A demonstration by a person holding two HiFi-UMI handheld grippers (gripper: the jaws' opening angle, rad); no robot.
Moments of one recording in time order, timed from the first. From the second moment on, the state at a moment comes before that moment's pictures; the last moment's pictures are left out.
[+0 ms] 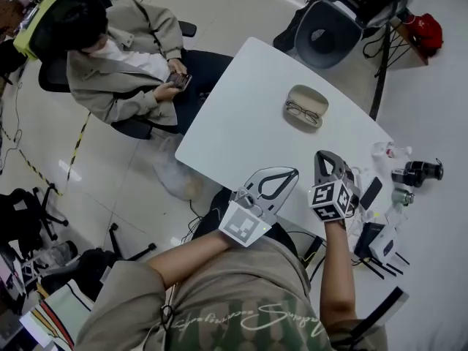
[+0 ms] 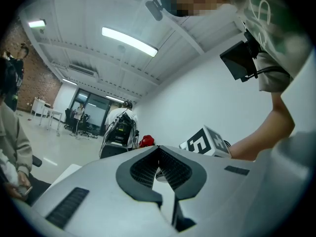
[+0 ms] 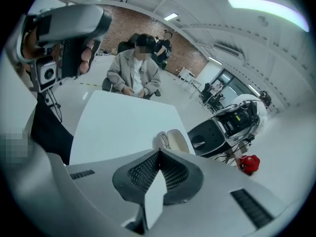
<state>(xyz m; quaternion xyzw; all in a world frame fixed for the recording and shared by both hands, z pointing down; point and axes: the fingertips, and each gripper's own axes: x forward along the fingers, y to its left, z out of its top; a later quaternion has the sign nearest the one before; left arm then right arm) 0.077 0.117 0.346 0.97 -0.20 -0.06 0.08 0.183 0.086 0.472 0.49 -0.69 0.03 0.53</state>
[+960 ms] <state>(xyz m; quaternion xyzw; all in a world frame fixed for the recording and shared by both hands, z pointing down) 0.066 0.377 0.332 0.97 -0.20 -0.04 0.13 0.130 0.389 0.392 0.67 -0.72 0.16 0.09</state>
